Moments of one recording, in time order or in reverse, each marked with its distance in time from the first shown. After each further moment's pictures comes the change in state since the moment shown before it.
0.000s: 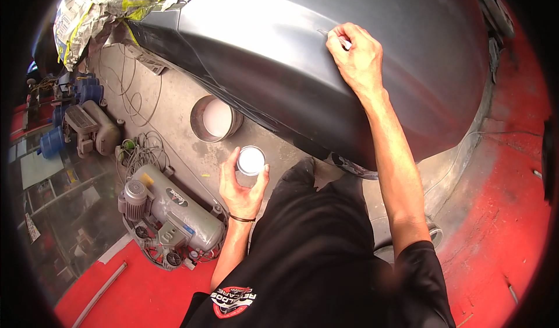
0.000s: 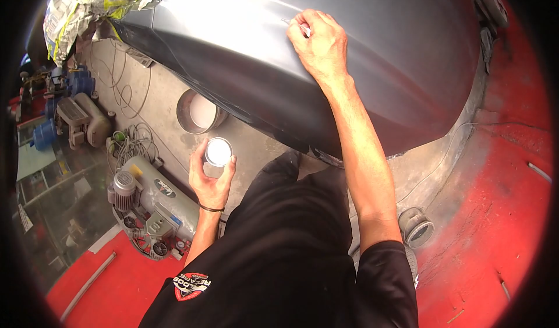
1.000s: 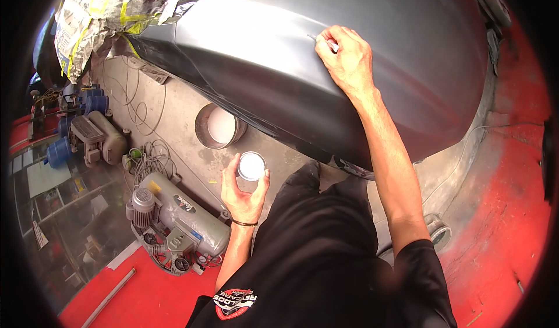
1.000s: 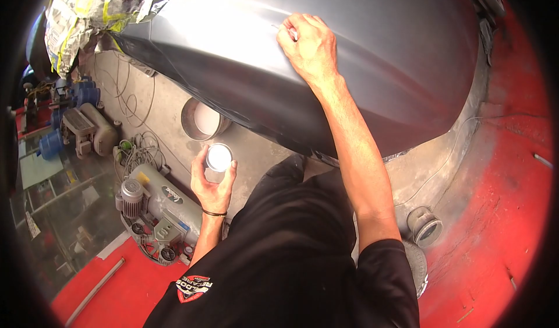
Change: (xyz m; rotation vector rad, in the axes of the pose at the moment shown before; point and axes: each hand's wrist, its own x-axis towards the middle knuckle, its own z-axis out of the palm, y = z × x) left_hand -0.001 0.004 -0.004 0.017 -0.056 -0.059; right_hand 0.000 0.000 0.003 -0.008 -0.010 -0.019
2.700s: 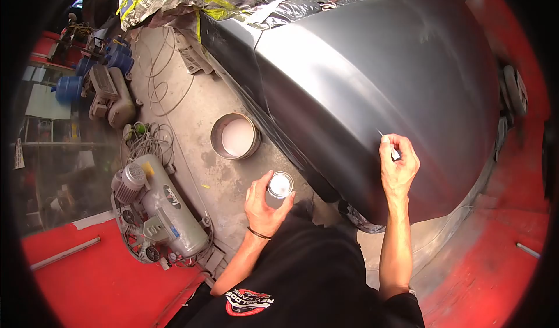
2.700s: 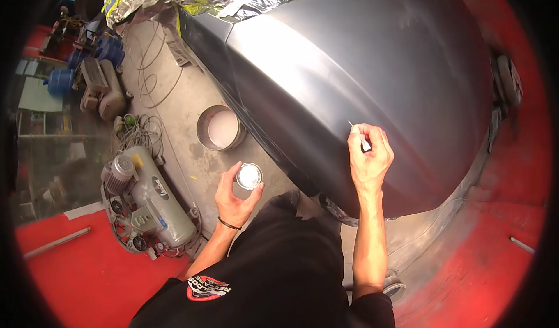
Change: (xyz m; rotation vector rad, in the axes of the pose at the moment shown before) left_hand 0.006 -0.007 0.004 -0.083 0.139 -0.053; right_hand -0.053 -0.061 -0.062 0.127 -0.005 0.173
